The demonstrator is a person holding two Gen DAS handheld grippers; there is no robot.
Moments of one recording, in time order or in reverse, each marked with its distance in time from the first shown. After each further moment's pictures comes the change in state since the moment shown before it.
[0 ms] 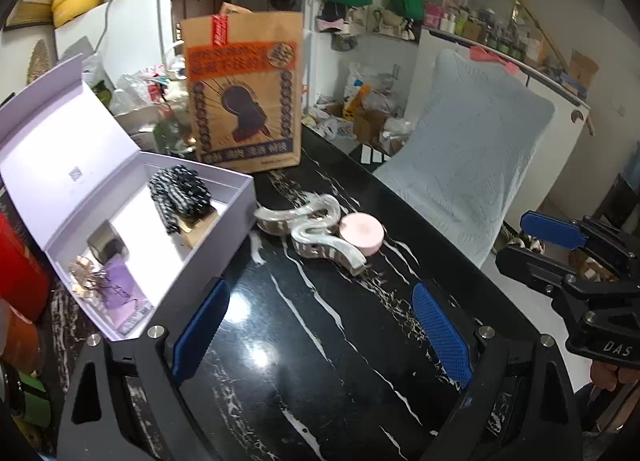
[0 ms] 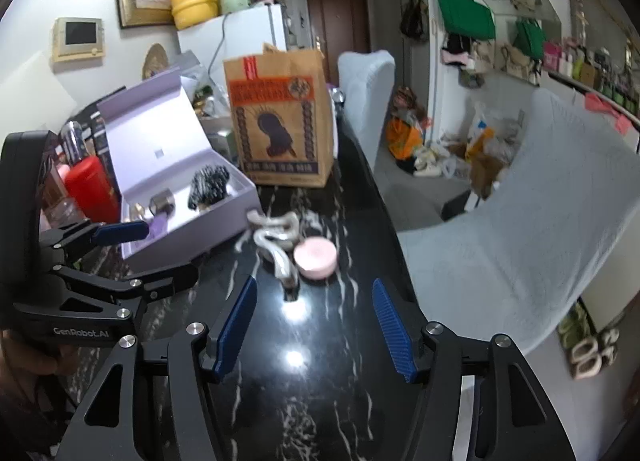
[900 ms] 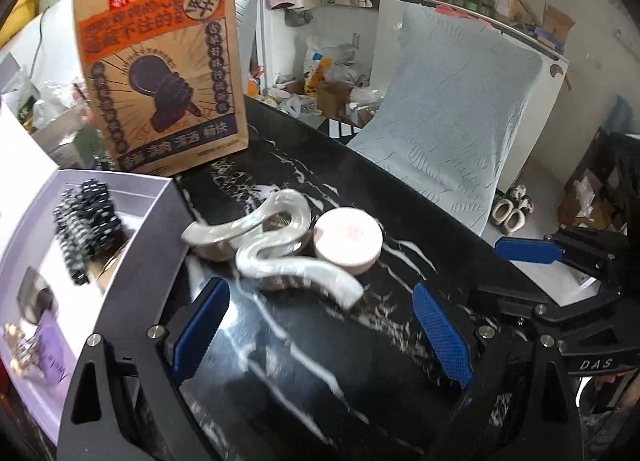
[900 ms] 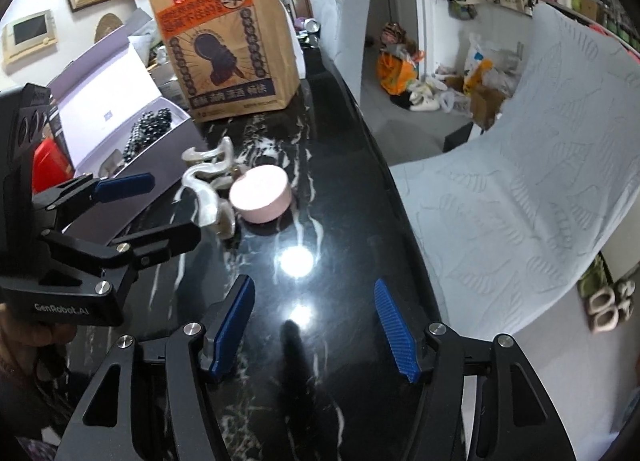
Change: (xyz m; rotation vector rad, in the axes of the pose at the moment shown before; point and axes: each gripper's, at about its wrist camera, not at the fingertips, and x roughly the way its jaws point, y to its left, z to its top) left arm 0.099 -0.013 0.020 0.127 0.082 -0.101; right arm 0.089 -0.049 -0.025 0.106 0.197 0.023
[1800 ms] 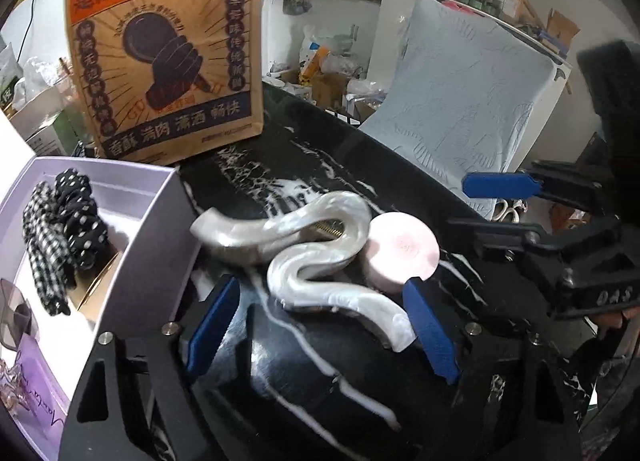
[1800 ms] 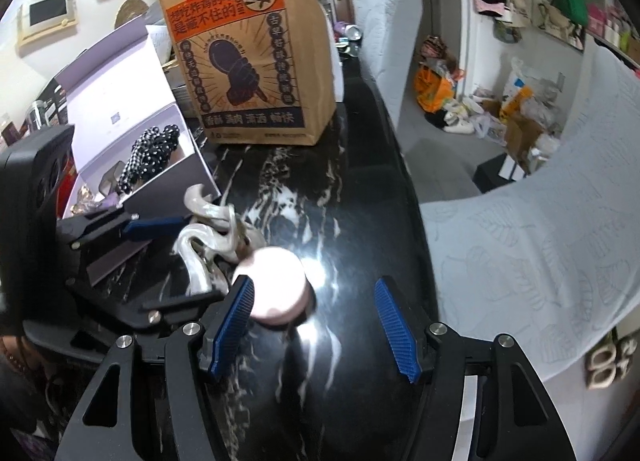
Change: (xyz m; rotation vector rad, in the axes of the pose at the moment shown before) left arm 0.025 0.038 0.003 -0.024 0.027 -0.042; right arm 0.048 0.015 0.068 -0.136 0.001 0.079
